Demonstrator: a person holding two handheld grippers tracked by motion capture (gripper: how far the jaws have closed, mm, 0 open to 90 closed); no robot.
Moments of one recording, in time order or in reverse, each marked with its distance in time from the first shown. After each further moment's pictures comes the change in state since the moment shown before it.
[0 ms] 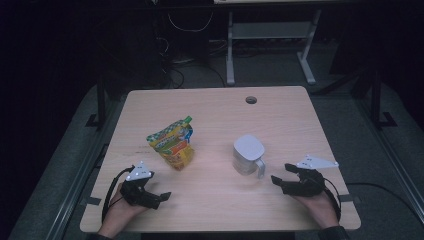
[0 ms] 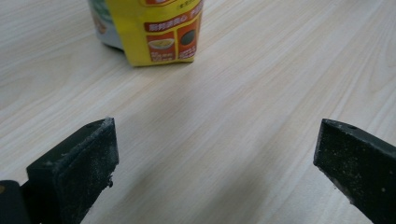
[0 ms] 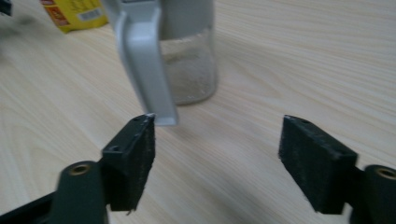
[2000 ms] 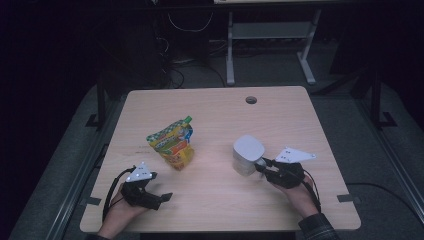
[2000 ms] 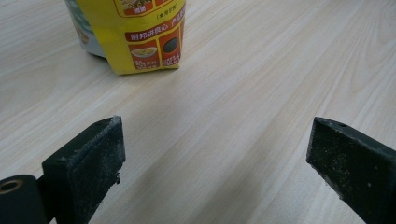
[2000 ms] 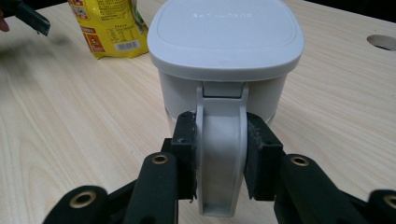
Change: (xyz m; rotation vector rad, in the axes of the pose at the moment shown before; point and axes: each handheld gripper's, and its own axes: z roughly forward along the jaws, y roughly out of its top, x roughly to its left) left arm -0.002 0.001 -0.001 -0.014 -0.023 0.016; right arm 0.028 0.034 0.031 -0.070 0.058 -0.132
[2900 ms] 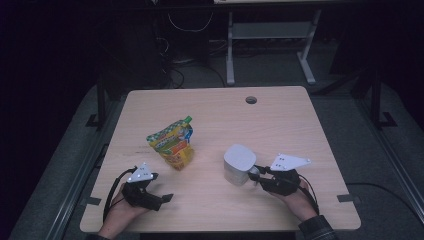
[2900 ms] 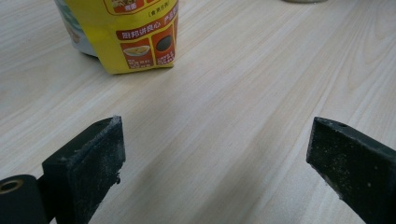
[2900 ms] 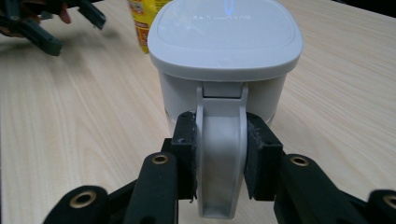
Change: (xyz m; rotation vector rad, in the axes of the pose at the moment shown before) left arm -0.002 0.000 0.002 0.014 -0.013 0.018; right arm 0.020 -0.001 0.000 0.000 0.131 -0.073
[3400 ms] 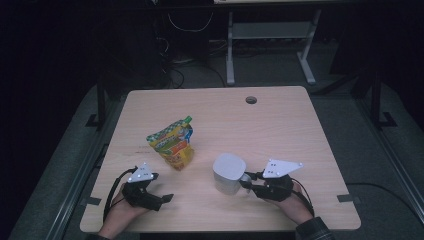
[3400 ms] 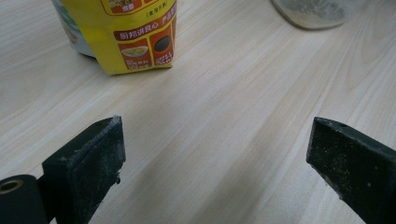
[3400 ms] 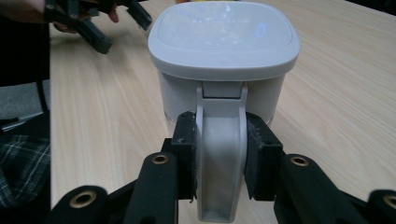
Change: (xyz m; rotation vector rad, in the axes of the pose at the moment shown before) left arm 0.000 0.000 0.001 -0.001 -0.003 0.004; right arm 0.019 0.005 0.008 -0.006 0.115 -0.073
